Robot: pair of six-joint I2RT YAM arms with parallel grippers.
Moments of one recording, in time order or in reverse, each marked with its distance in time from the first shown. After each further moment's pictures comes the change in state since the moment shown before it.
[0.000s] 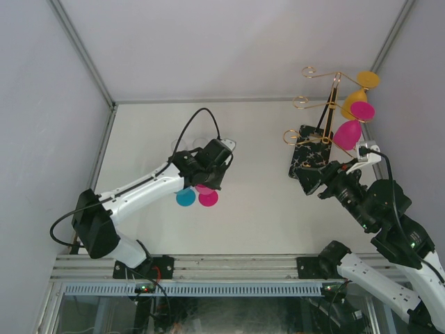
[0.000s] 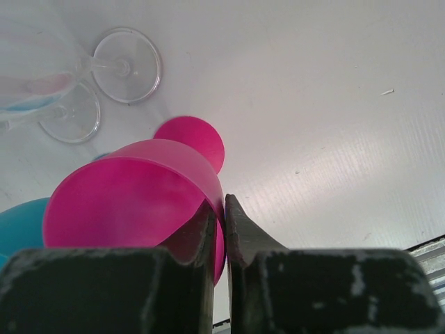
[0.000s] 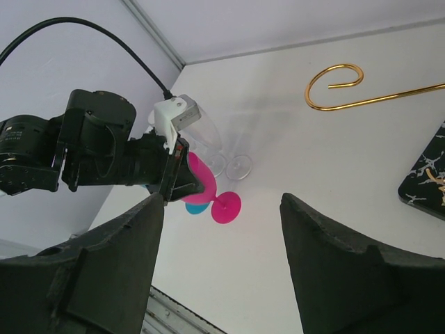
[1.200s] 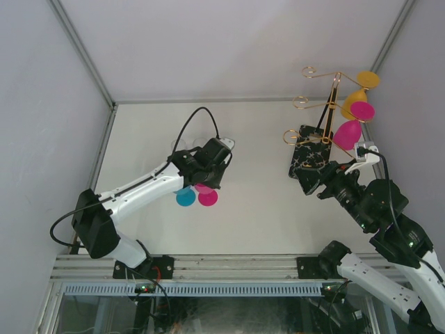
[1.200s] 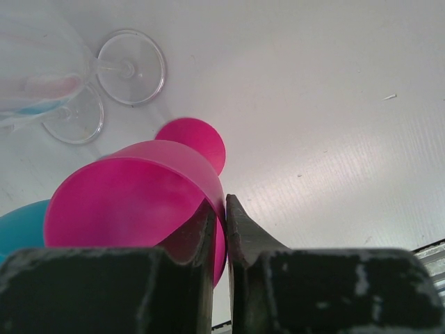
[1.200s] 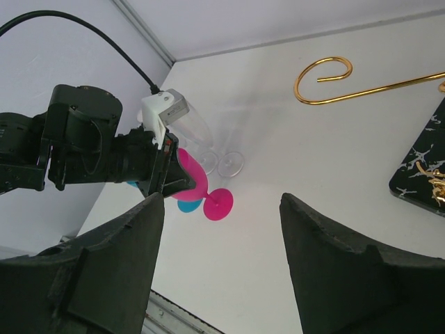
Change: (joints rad) left arm 0.012 0.000 0.000 0.006 0.000 0.000; right arm 0.000 0.000 -0.012 -0.013 0.024 -0.002
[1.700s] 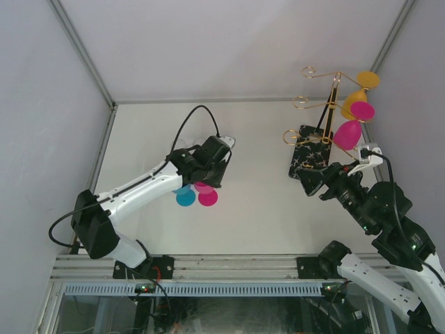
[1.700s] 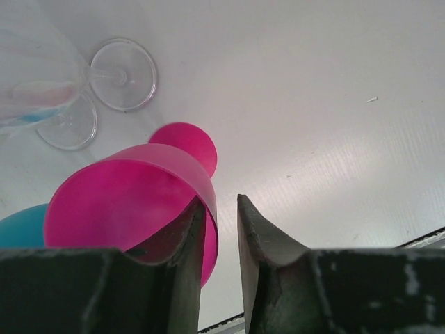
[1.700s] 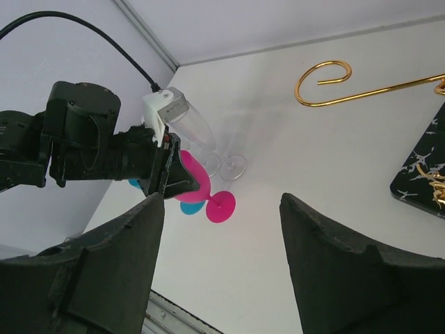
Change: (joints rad) left arm 0.004 -0.002 0.021 -0.002 0.027 0.003; right arm 0.000 -0.017 0.000 -0.001 0.000 0.000
